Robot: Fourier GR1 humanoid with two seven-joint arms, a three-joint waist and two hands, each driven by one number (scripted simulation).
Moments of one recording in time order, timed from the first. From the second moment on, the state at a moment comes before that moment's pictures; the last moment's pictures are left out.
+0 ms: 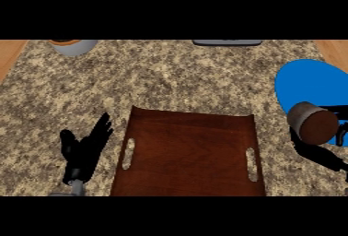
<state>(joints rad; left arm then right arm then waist) 0.02 0.13 -0.12 -1.46 0.14 0.09 0.22 0.03 -0.73 0.28 -1.77 0.21 -0.88 0.21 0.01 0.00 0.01</state>
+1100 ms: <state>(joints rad) -0.03 0.11 -0.15 -1.45 0.12 0.07 0.23 -0.53 -0.74 -0.02 -0.53 0.00 -0.38 -0.36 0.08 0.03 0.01</state>
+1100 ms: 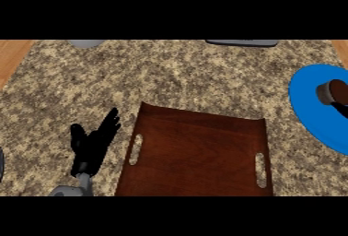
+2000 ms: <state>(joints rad) -0.03 0.11 -0.13 -1.43 0.12 0.07 0.22 -0.66 -0.74 -0.26 -0.22 -0.20 -0.02 -0.69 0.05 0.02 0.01</state>
